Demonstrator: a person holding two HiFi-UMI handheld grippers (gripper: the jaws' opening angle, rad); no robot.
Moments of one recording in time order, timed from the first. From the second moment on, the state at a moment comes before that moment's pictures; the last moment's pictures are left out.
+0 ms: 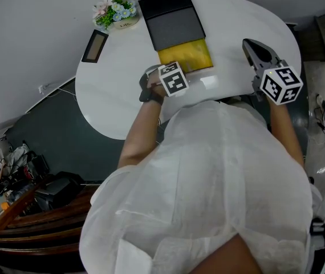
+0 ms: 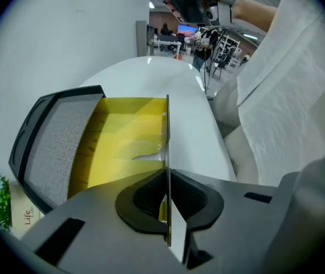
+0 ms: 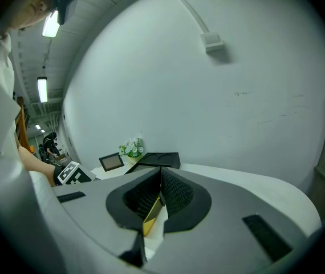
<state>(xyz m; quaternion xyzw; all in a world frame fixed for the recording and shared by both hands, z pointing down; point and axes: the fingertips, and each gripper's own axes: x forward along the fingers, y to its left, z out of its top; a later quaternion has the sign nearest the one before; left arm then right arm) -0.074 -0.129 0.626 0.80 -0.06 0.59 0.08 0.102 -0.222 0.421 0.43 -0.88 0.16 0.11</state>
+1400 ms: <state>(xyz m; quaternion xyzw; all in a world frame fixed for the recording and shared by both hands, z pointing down) -0.097 -0.204 0.602 0.77 -0.21 0.59 -0.08 0.099 -0.219 0.422 0.42 -0.88 0.16 0.11</state>
